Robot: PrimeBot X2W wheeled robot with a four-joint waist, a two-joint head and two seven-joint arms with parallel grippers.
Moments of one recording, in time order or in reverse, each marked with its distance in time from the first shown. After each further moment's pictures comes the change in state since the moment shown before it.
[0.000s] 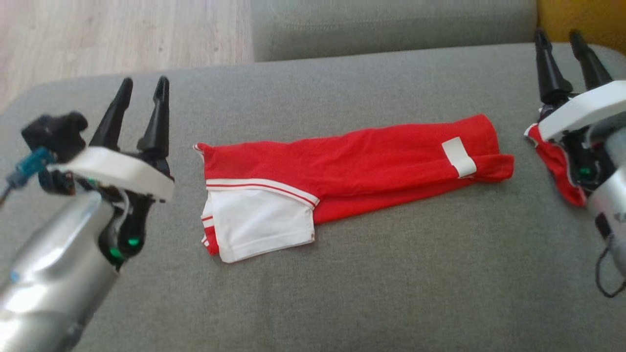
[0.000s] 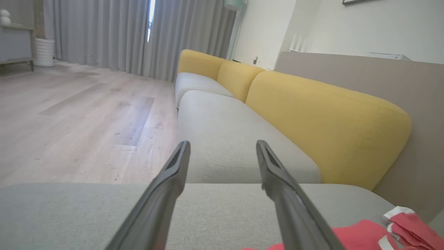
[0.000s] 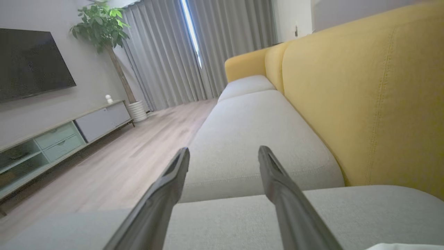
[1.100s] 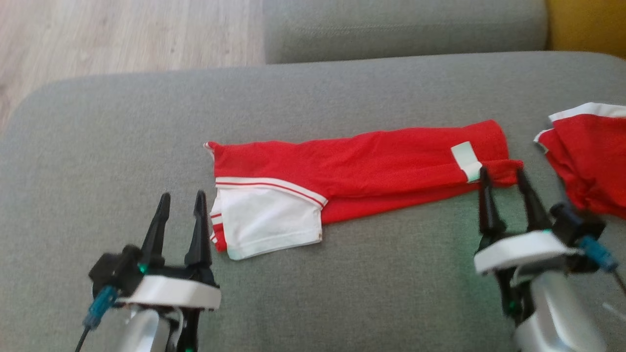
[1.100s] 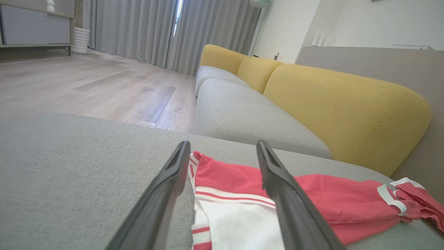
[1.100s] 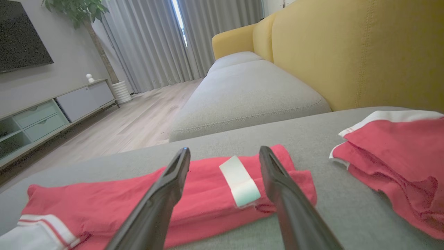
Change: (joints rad) left arm 0.575 -0.424 0.623 -0.077 0.691 -0.172 -0.007; right arm 0.624 0.410 -0.613 -0.364 -0.709 0.000 -0.005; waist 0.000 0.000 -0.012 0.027
